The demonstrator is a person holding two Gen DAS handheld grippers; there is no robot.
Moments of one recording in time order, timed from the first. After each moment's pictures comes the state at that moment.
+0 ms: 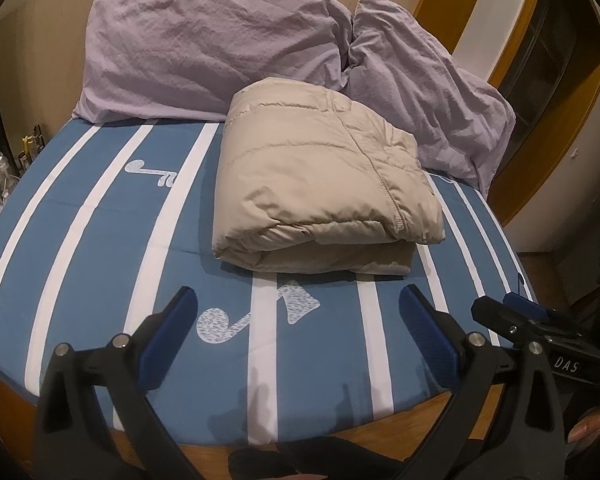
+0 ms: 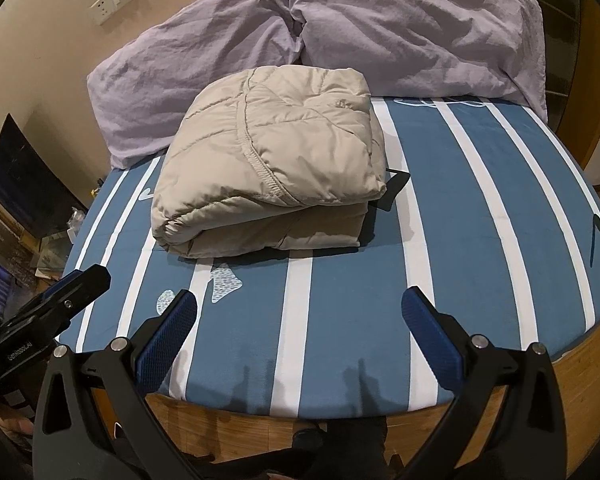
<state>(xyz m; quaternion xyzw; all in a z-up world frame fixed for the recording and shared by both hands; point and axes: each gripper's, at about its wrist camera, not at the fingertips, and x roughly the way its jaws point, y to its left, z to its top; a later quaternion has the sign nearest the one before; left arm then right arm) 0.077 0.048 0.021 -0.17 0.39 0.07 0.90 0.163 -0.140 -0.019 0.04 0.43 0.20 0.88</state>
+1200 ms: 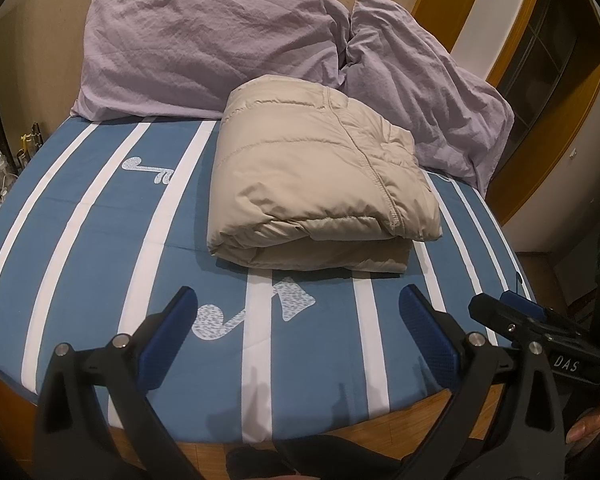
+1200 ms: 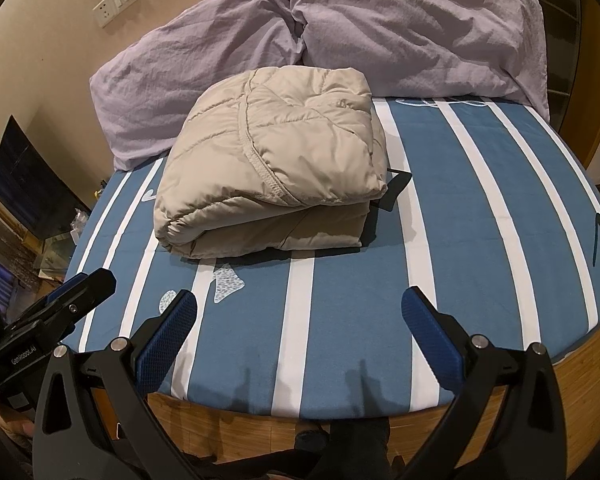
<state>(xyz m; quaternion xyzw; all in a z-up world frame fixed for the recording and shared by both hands) 0.077 0.045 0.020 -0.17 0.39 0.07 0.90 0.163 -0.140 -0.019 0.04 0.43 0.20 0.88</state>
